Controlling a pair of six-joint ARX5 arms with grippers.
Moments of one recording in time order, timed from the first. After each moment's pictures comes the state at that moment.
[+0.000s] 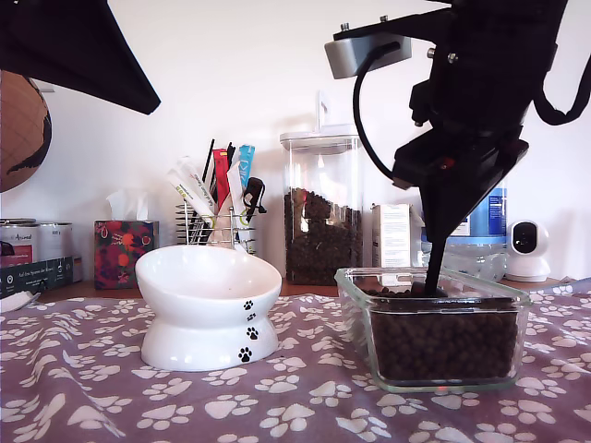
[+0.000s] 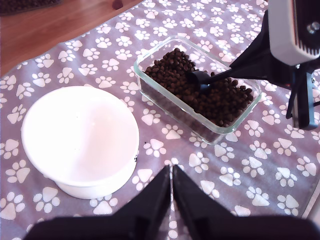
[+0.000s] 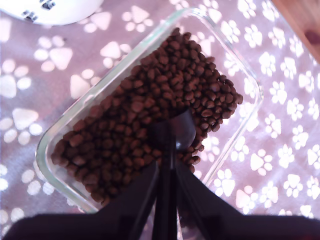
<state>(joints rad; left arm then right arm) -0.67 0.93 0.76 -0.45 0.19 -0.05 0.79 1.38 0.91 -0.57 0.38 -0.17</state>
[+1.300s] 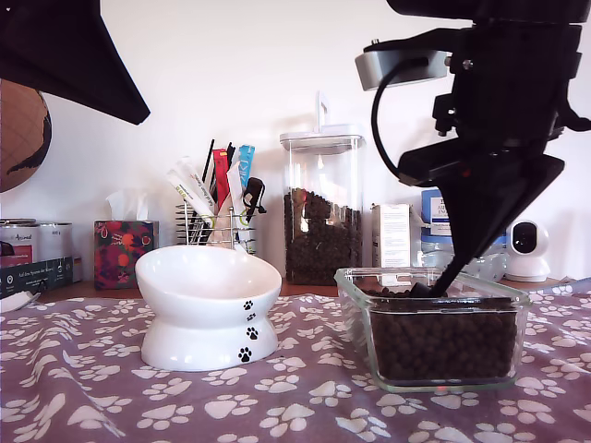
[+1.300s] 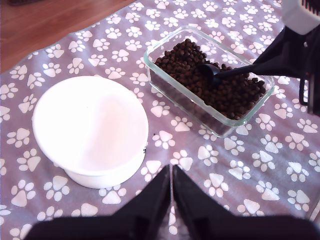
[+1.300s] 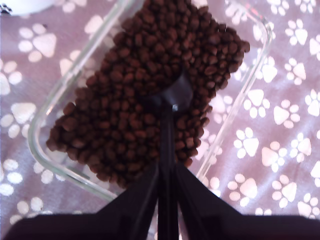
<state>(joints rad) -0.67 0.93 0.76 -0.48 0.15 -0.05 0.73 1.38 0.91 -0.67 0.32 0.00</state>
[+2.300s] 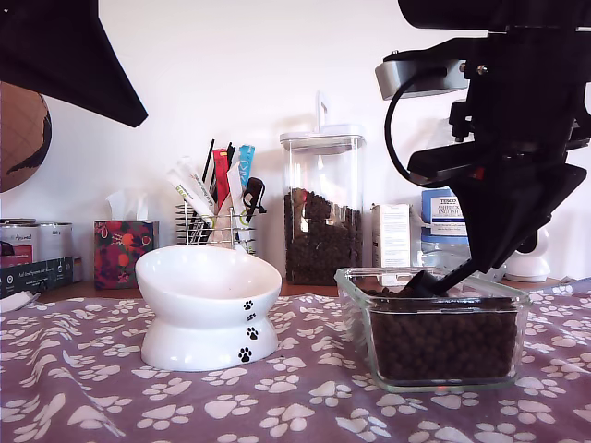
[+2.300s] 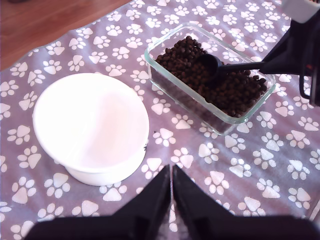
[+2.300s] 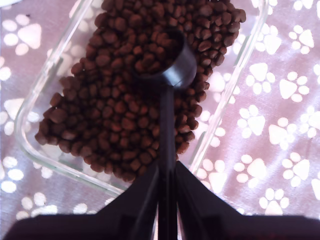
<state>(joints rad) -0.67 0.93 0.76 -0.49 0.14 -0.05 0.69 1.38 0.91 -0.70 0.26 0.08</state>
